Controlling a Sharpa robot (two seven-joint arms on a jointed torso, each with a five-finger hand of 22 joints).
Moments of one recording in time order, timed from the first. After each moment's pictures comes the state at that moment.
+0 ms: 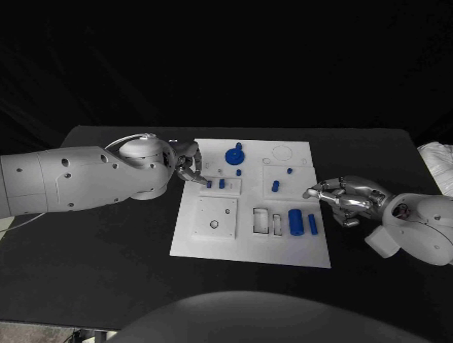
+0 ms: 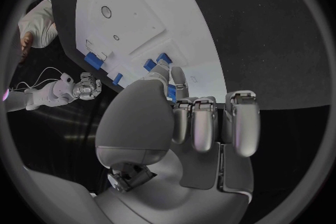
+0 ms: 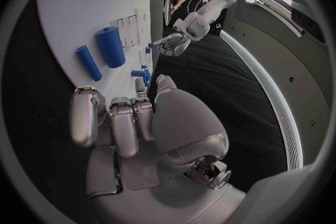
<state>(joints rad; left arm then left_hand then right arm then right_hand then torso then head) 1.27 -0.93 -0.23 1.57 -1.42 -0.15 -0.49 1.27 -0.10 0.10 0.29 0.05 1.02 -0.01 0.62 0.85 1.46 -0.06 1.57 1.31 1.47 -0.12 1.57 1.31 0.01 1.47 0.00 1.53 1.31 1.19 -0.94 -0.24 1.56 -0.46 -0.04 0.06 1.37 0.22 -0.18 0.27 0.51 0.67 0.13 0.49 0.32 1.41 0.10 1.57 1.51 1.46 0.01 1.57 1.31 0.06 1.37 0.12 1.38 1.31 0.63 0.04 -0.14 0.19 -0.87</state>
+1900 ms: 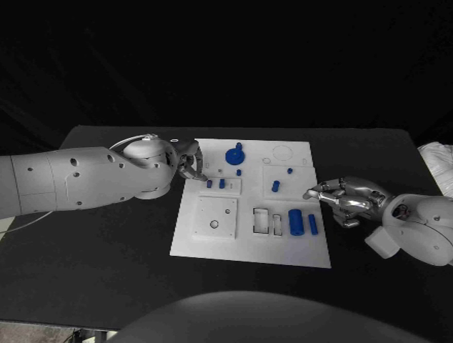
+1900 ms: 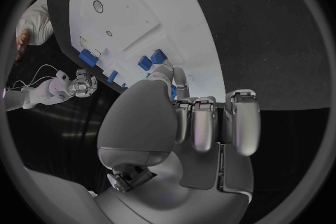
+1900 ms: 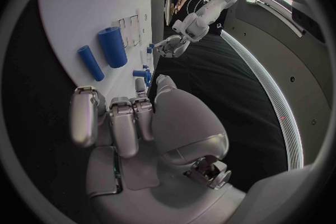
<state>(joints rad) 1.26 -0.89 -0.23 1.53 -1.41 -0.19 -0.49 1.37 -0.07 0.14 0.25 0.13 0.99 -0.01 0.62 0.87 1.46 -0.06 1.57 1.31 1.47 -0.12 1.57 1.31 0.01 1.47 0.00 1.51 1.31 1.19 -0.93 -0.24 1.55 -0.46 -0.04 0.06 1.37 0.22 -0.18 0.27 0.51 0.67 0.13 0.49 0.32 1.41 0.10 1.58 1.51 1.47 0.01 1.57 1.31 0.06 1.37 0.12 1.38 1.31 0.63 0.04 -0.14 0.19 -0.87</state>
